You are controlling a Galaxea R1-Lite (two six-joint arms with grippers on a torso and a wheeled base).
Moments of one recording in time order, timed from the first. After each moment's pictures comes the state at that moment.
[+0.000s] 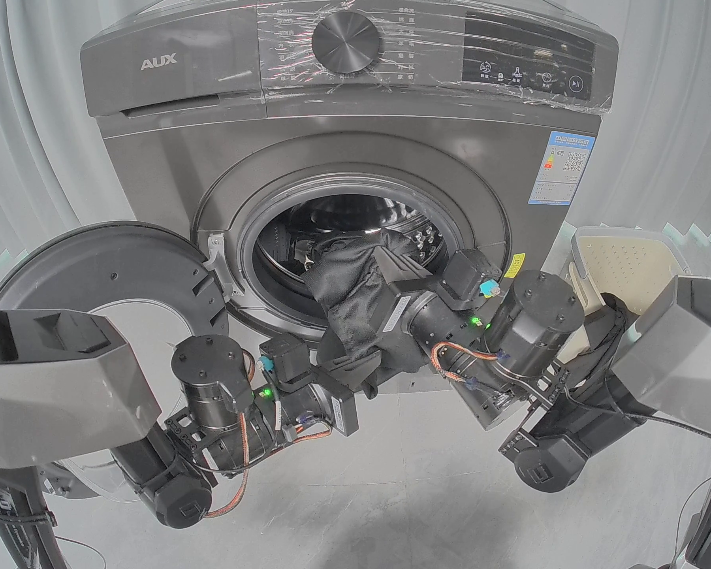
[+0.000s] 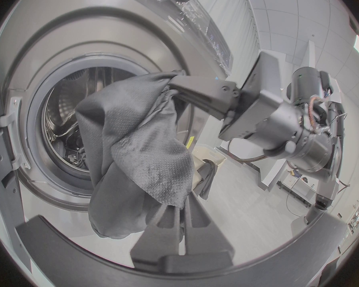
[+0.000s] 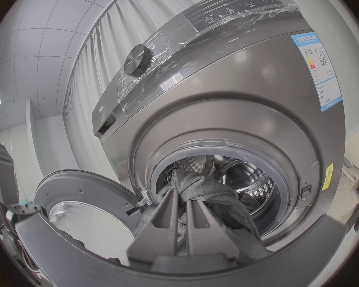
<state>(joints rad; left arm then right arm) -0.65 2.11 -0.56 -1.54 -0.20 -0.15 0.80 2.11 -0.90 -1.49 -0.28 0.19</state>
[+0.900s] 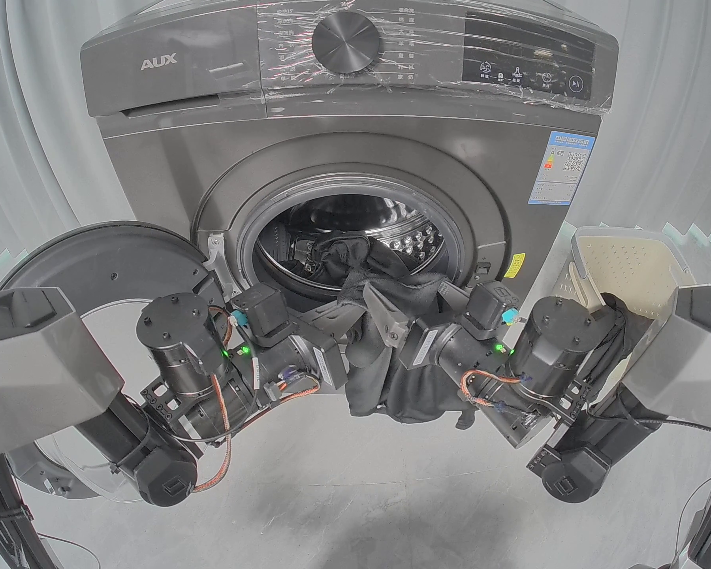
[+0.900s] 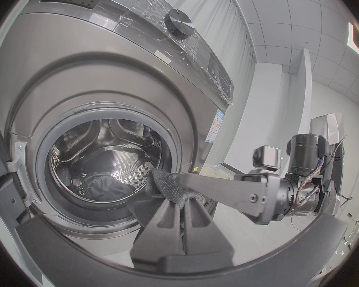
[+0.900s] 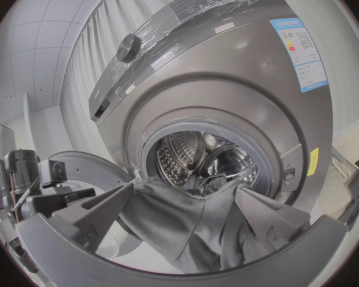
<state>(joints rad) -0.61 2.02 -0.63 -1.53 -0.19 -0.16 0.75 2.09 -0.73 -1.52 -0.23 0.21</state>
